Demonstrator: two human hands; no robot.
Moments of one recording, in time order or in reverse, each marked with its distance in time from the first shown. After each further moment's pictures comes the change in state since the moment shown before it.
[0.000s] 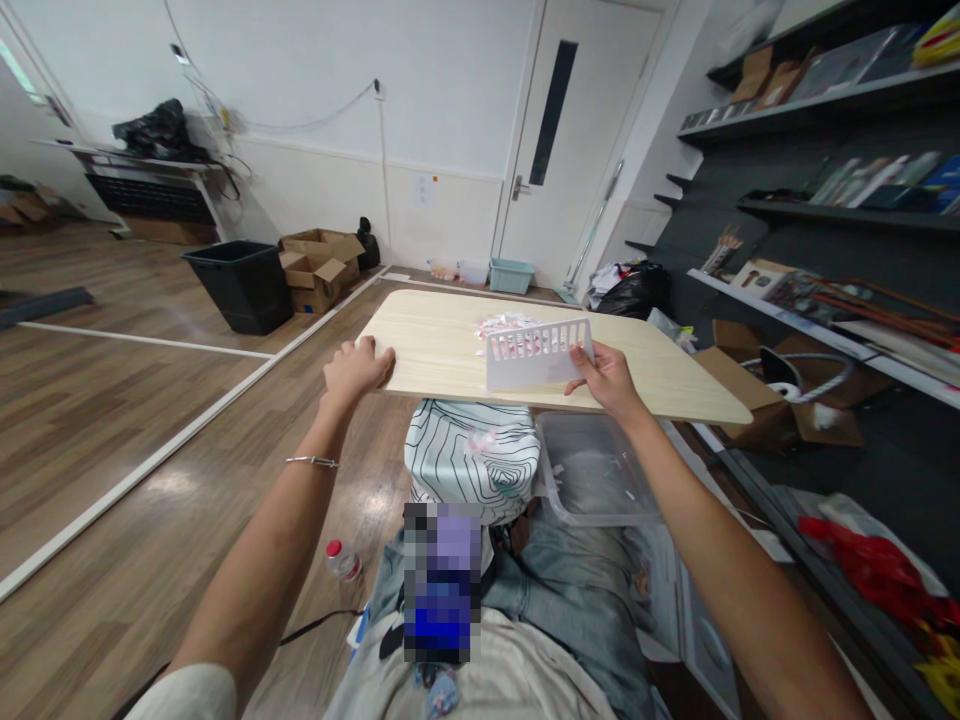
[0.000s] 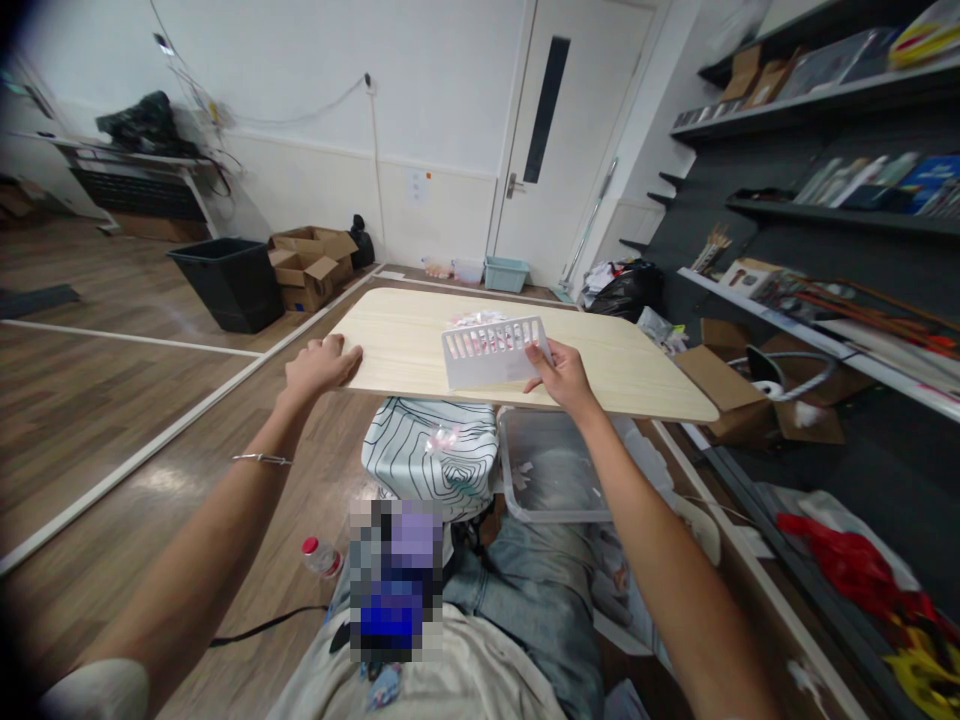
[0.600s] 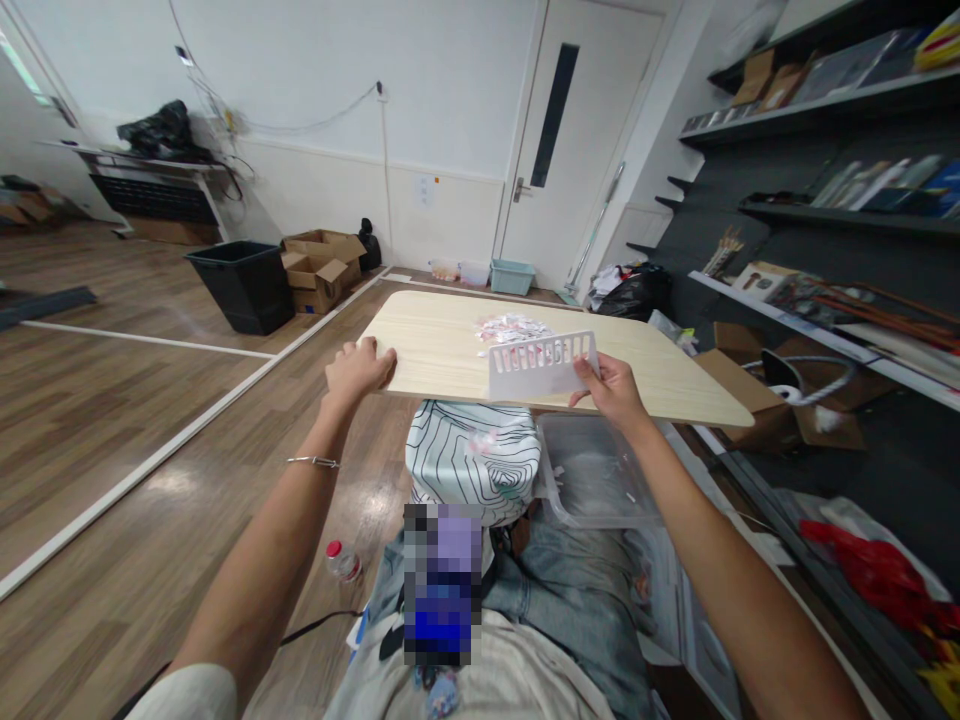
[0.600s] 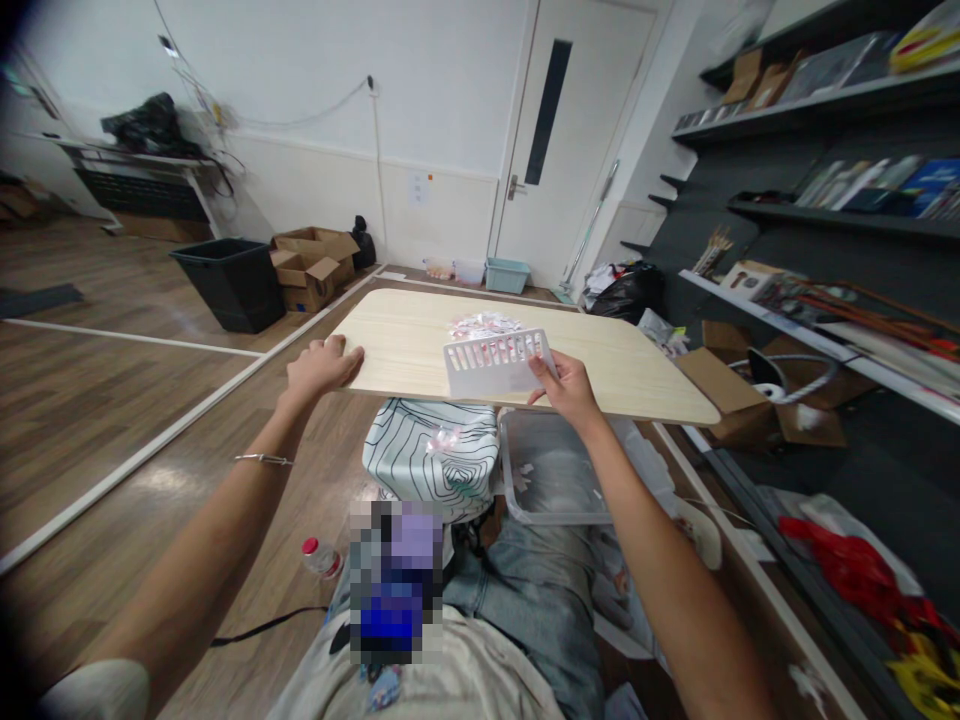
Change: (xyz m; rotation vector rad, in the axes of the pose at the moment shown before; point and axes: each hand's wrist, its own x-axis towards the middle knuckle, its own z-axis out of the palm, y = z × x) left_hand 0.001 -0.001 0.002 -0.005 0.014 0.008; right_hand -0.016 -0.004 -0.001 -0.010 0.005 0.019
